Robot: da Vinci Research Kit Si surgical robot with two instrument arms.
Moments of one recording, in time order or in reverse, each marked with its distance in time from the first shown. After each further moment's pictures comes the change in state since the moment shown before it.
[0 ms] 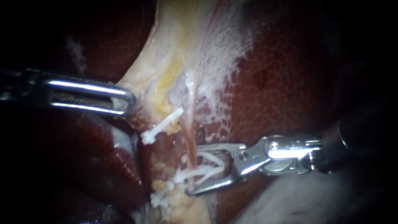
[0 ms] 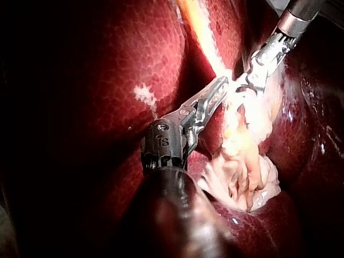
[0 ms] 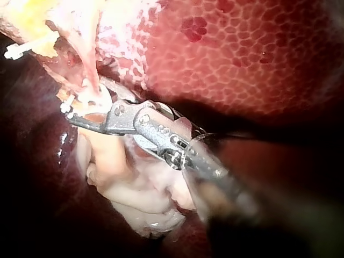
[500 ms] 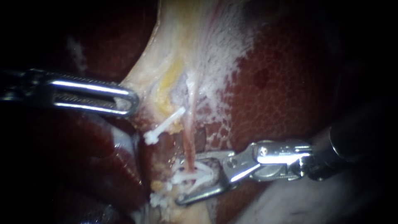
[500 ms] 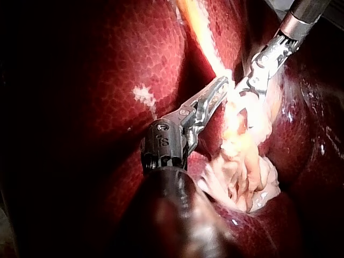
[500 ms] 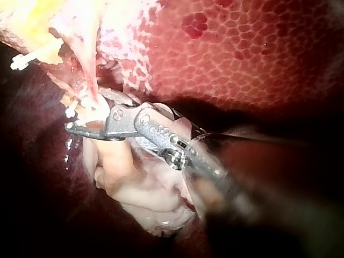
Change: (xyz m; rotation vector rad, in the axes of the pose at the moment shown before) right arm 0.000 0.000 -0.001 0.034 -0.003 0.071; left arm 0.000 0.000 0.000 -0.002 0.000 0.000
